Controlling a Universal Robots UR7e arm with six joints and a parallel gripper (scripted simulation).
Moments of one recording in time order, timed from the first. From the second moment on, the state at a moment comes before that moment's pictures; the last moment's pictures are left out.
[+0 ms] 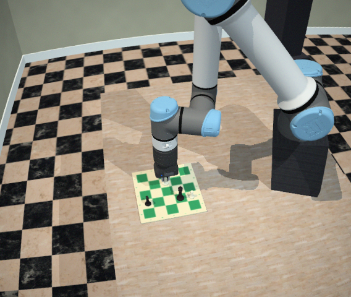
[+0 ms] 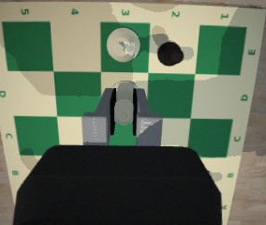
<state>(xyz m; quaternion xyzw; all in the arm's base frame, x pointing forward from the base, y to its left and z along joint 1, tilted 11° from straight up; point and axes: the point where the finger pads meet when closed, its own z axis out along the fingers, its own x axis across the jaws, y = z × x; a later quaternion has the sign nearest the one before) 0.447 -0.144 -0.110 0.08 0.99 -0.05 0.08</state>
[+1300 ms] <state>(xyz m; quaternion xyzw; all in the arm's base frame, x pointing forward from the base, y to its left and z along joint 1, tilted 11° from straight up) 0.447 -0.144 -0.110 0.08 0.99 -0.05 0.08</state>
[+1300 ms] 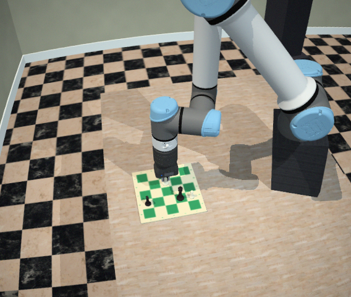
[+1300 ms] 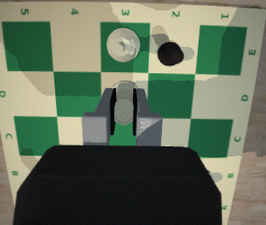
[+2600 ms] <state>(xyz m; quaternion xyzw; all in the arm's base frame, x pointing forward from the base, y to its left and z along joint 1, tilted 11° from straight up) 0.444 -0.142 -0.093 0.08 0.99 -0.05 0.08</state>
